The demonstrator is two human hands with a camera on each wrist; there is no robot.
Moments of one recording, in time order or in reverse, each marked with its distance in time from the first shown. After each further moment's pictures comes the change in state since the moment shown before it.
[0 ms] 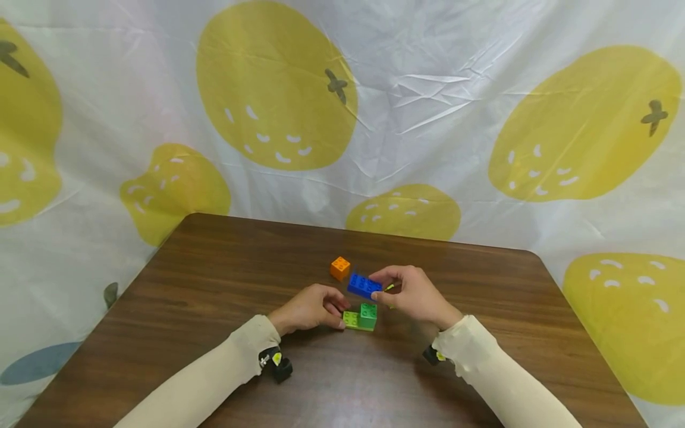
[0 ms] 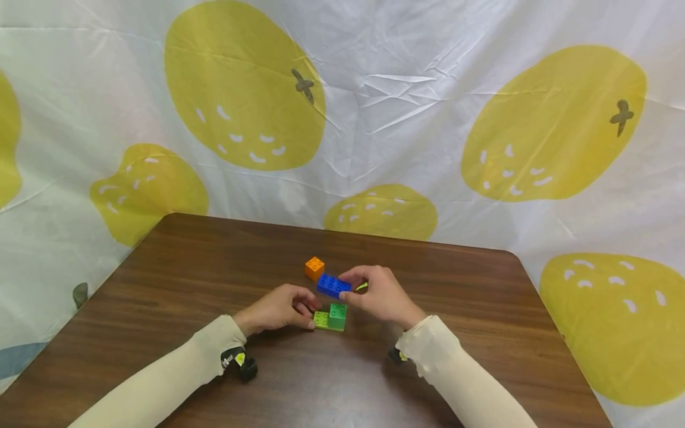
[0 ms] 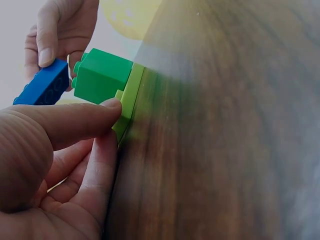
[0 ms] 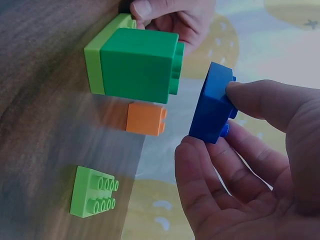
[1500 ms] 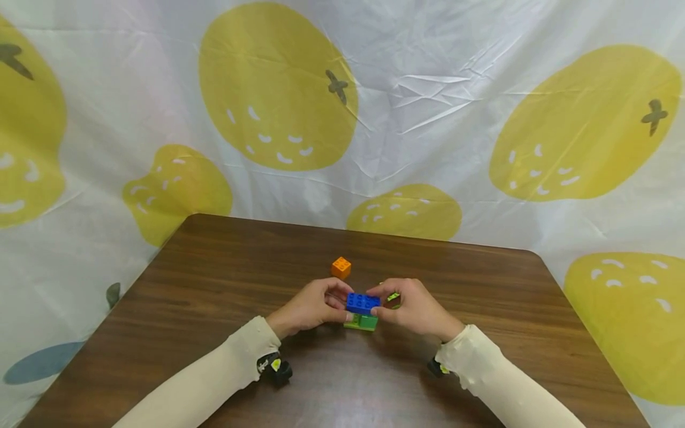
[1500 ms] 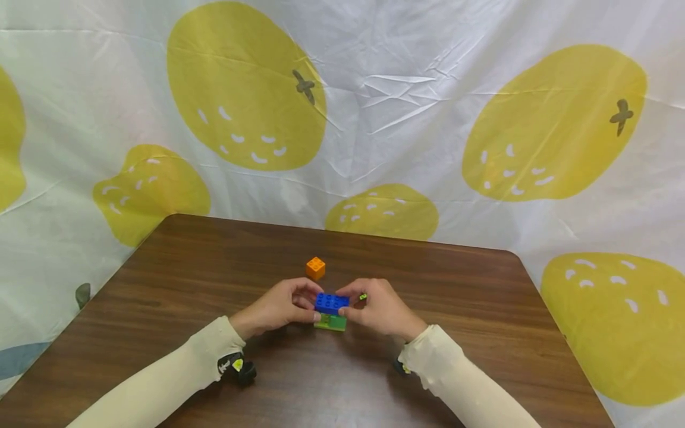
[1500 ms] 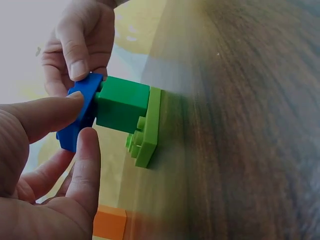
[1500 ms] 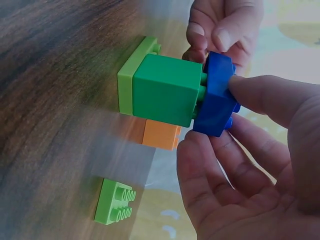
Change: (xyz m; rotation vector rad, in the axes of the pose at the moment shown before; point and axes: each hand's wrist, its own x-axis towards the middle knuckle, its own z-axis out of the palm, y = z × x) left_hand -0.015 0.026 0.003 -0.113 0.064 0.063; right_hand -0.015 0.001 0.012 -0.109 -0.049 -0.157
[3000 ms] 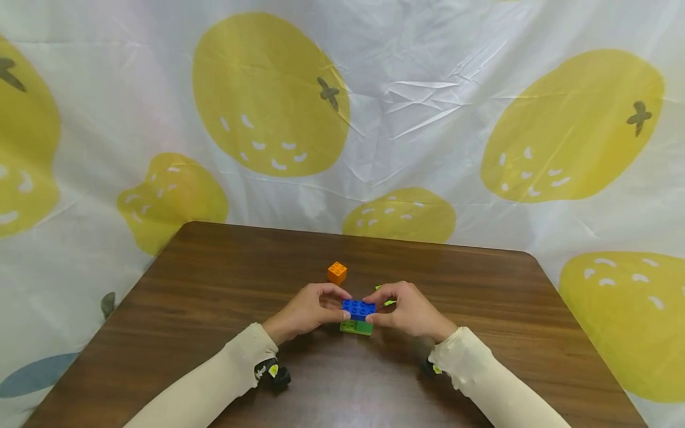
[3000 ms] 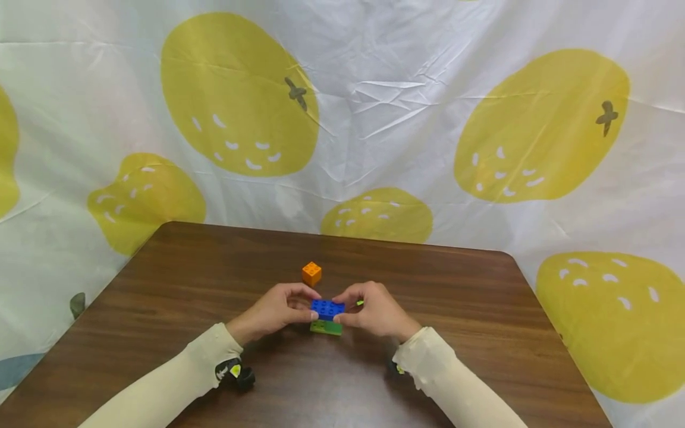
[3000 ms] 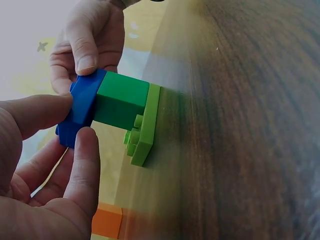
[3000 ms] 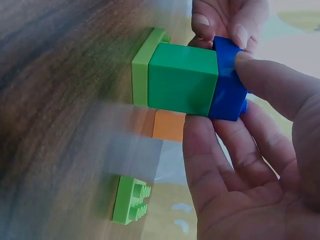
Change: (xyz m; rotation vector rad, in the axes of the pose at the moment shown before) left_hand 0.002 -0.003 0.003 -0.021 0.027 0.000; right_hand -0.001 0.011 0.004 0.120 0.009 0.068
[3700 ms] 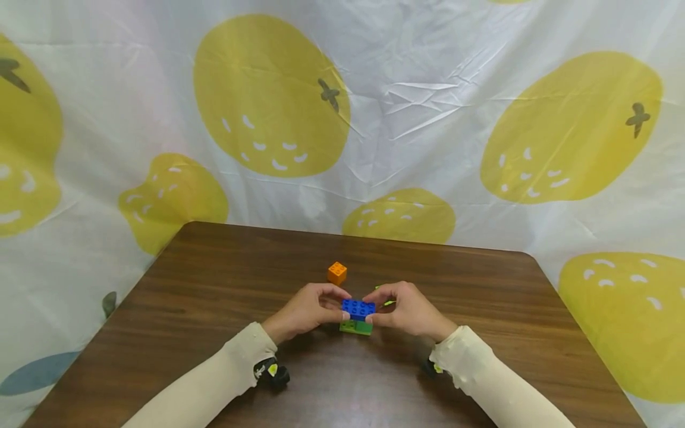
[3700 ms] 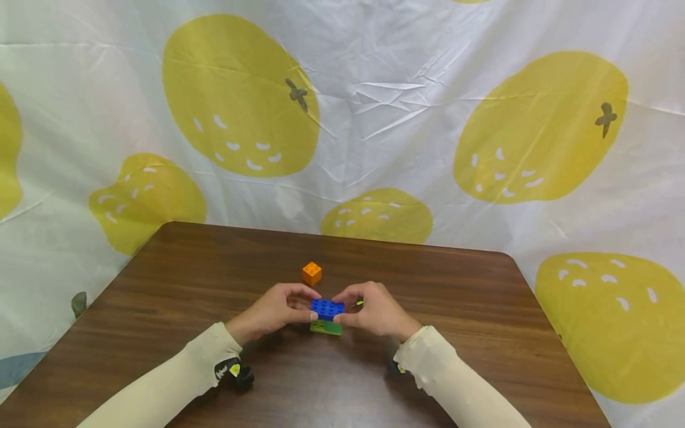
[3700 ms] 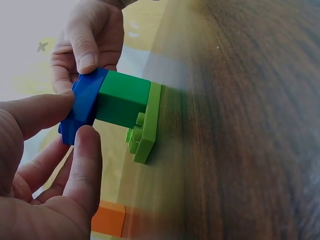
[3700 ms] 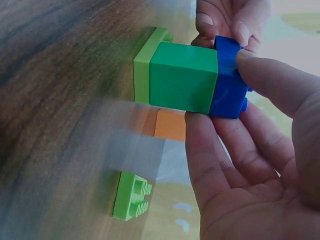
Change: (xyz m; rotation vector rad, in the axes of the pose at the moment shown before) left_hand -0.001 -0.001 -0.001 -0.004 -0.001 0.001; right_hand 0.001 0.001 -0.001 0.007 -0.036 0.011
